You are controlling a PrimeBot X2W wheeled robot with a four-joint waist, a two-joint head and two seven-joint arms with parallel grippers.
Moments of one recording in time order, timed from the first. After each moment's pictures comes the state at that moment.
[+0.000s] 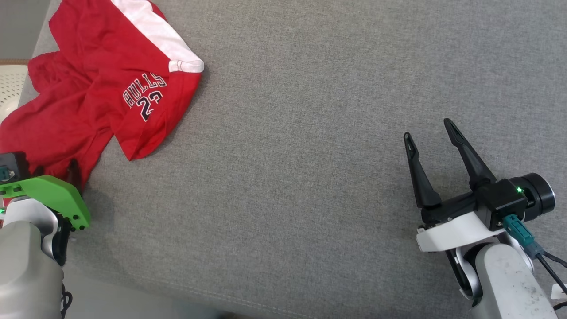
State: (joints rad) left arm -0.65 0.32 -0.02 0.99 -0.32 -0.13 0.00; right arm -0.17 -0.11 0.11 -0.01 -0.02 0.13 -0.23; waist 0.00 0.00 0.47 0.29
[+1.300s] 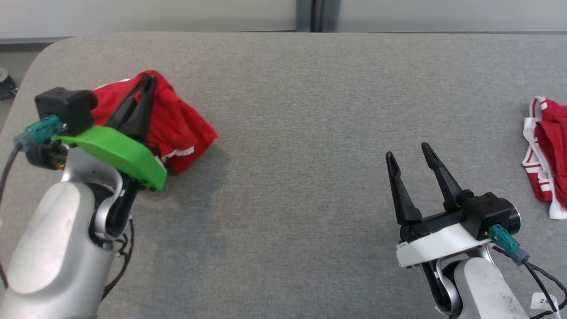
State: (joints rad) left arm -0.54 0.37 -0.35 0.15 -0.65 -0.05 0.12; right arm -0.15 -0.05 0.14 0.09 0.13 0.13 -0.26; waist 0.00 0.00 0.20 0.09
